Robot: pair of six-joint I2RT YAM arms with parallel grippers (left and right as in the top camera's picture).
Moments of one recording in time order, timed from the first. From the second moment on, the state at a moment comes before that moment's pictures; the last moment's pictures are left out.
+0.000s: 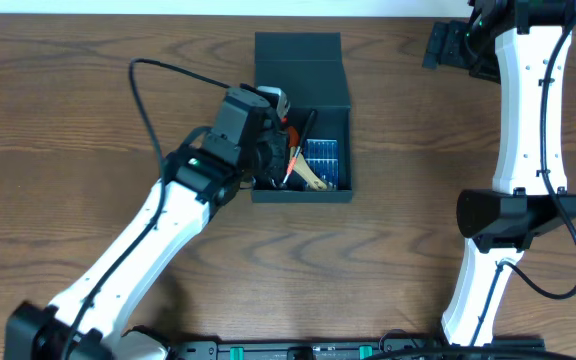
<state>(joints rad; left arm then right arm) -0.51 1.48 1.16 -0.51 0.14 -0.34 0.03 2.22 2.65 -1.69 0.14 0.32</state>
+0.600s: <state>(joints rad) -0.51 1.70 1.16 -0.48 0.13 -0.26 0.03 2.22 2.65 -1.69 0.14 0.32</state>
